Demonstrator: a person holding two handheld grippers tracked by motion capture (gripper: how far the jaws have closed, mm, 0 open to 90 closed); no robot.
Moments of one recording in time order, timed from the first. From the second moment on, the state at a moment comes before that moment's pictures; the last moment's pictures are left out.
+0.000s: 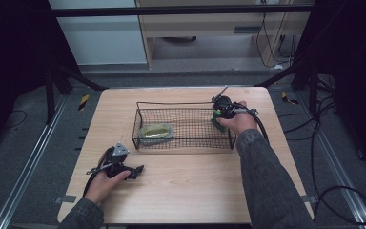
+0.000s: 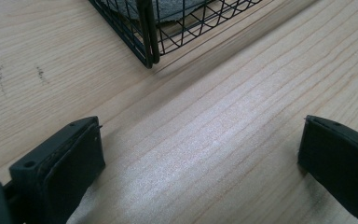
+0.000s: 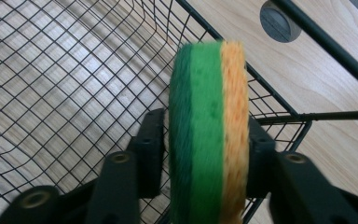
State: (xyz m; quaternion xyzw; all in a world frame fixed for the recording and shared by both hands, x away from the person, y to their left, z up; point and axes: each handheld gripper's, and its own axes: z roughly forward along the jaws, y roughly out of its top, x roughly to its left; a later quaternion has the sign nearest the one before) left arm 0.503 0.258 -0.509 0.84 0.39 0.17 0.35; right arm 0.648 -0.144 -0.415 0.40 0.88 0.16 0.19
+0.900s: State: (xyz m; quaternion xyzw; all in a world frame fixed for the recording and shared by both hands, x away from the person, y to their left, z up) left arm 0.503 0.258 -0.509 0.84 0.39 0.17 0.35; right arm 0.624 -0.123 -0.401 0.37 0.89 0.19 0.18
